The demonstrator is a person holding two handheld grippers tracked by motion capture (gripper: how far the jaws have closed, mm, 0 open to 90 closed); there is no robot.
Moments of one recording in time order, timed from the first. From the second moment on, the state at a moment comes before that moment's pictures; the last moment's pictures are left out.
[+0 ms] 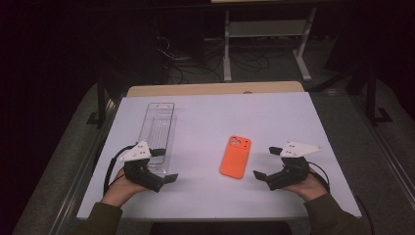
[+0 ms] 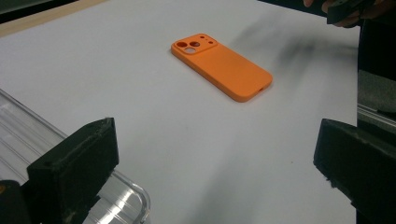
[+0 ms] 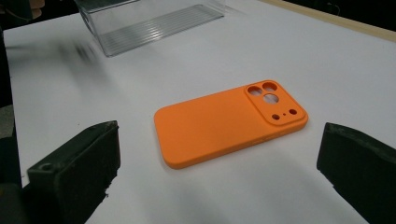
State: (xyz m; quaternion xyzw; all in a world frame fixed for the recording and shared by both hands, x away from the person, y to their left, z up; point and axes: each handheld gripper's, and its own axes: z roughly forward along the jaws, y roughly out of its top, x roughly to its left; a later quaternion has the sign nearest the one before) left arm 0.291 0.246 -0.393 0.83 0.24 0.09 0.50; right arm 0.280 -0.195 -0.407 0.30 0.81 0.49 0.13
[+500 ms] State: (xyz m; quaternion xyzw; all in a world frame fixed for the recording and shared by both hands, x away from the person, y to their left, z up) left arm 0.290 0.245 -0.393 0.83 0.24 0.08 0.50; right arm 0.287 -0.193 -0.407 0.31 0.81 0.49 0.13
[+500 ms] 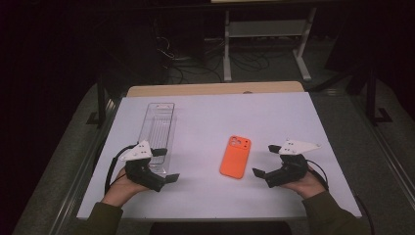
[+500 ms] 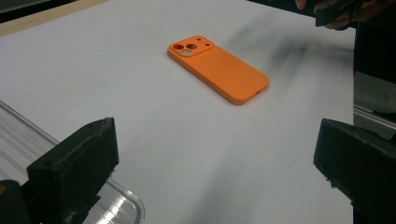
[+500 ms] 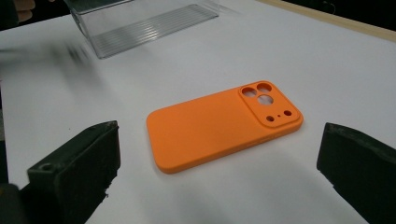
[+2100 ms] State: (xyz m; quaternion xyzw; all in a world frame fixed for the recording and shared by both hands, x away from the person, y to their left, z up) left arm 0.287 0.242 -0.389 0.83 0.23 0.08 0.51; right arm 0.328 -0.173 -0.399 0.33 0.82 0.45 0.12
